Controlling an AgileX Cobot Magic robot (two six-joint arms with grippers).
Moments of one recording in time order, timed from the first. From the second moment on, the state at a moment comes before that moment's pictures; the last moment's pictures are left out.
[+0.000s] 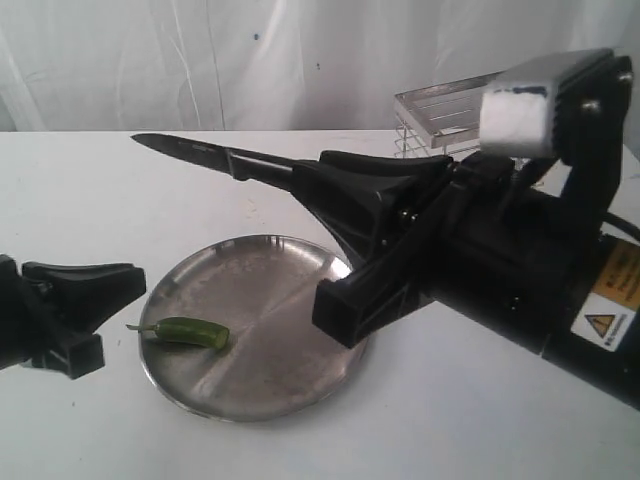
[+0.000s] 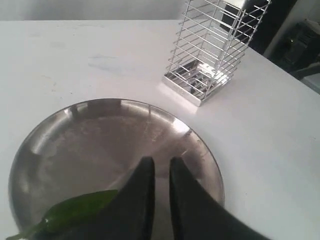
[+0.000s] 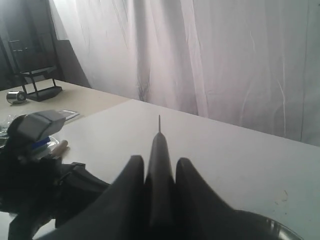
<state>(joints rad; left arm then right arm) -0.18 1.01 -0.25 0.93 -0.59 -0.98 0.92 1.03 -0.52 0.04 -0.45 0.15</state>
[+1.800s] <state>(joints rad) -0.35 1.31 -0.54 1.34 -0.15 -0.78 0.92 1.19 -0.52 0.51 -0.26 -0.16</state>
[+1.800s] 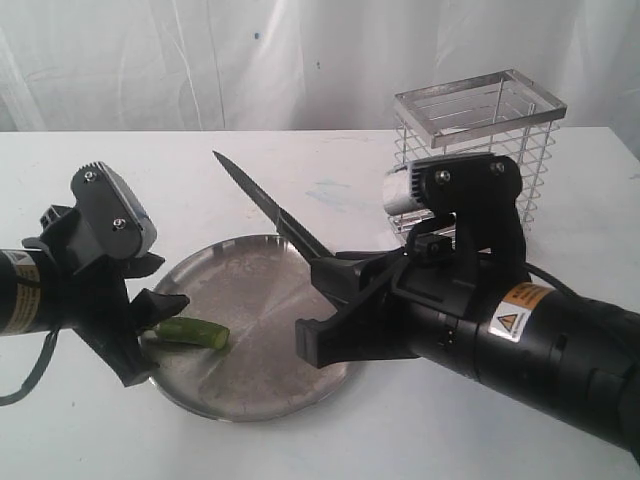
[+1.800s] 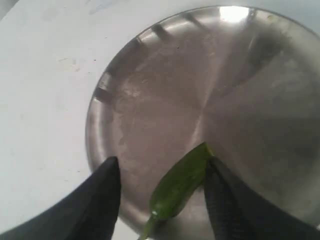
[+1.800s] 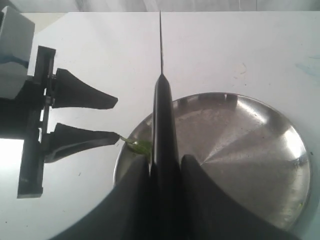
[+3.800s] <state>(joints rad) -0.37 1.21 -0.70 1.64 0.74 -0.91 0.92 1.09 -0.52 0.52 -0.26 -0.15</state>
